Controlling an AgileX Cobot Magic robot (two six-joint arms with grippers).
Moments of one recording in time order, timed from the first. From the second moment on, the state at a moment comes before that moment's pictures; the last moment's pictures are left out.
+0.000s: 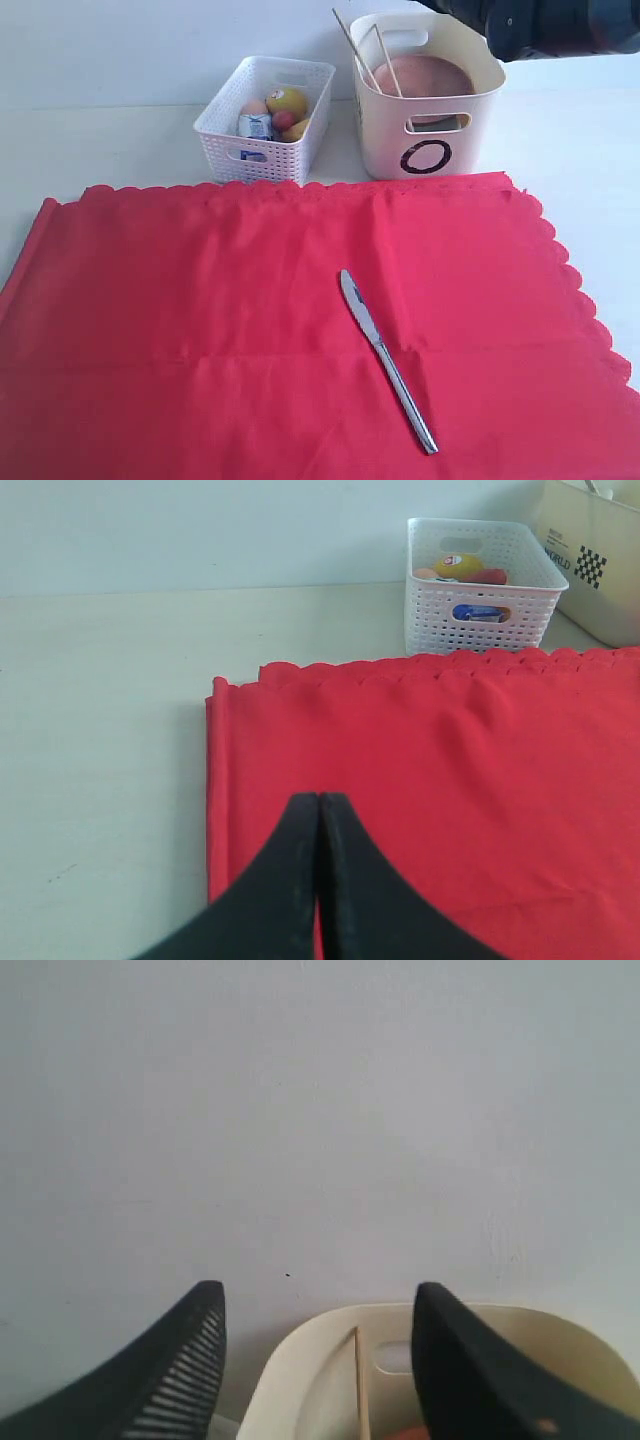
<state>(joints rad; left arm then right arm) -0.13 0.00 0.00 -0.11 0.37 0.11 0.16 2.09 -1.51 0.11 -0.37 0.11</state>
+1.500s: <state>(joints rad) -0.13 0.00 0.00 -0.11 0.37 0.11 0.16 1.72 -1.49 0.39 0.94 -0.45</state>
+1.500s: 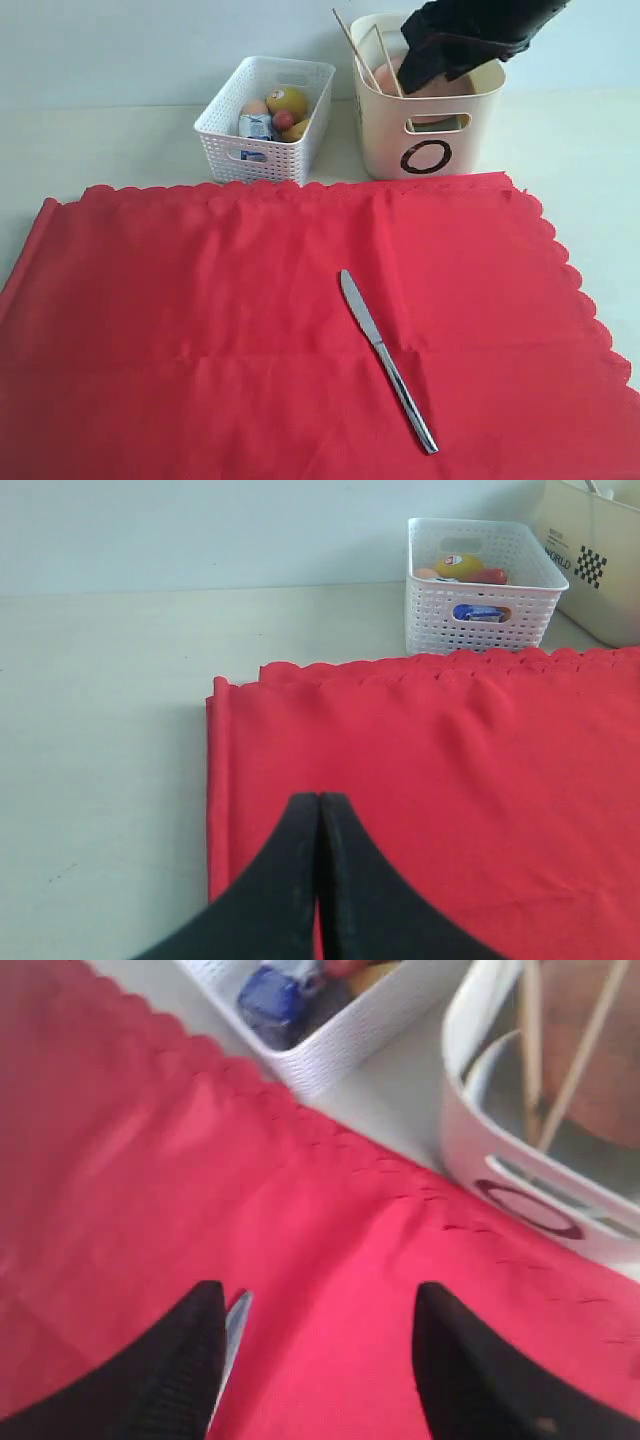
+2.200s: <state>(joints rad) -0.13 0.00 0.00 -0.11 0.37 0.11 0.46 1.72 -1.03 0.37 0.79 -0.43</state>
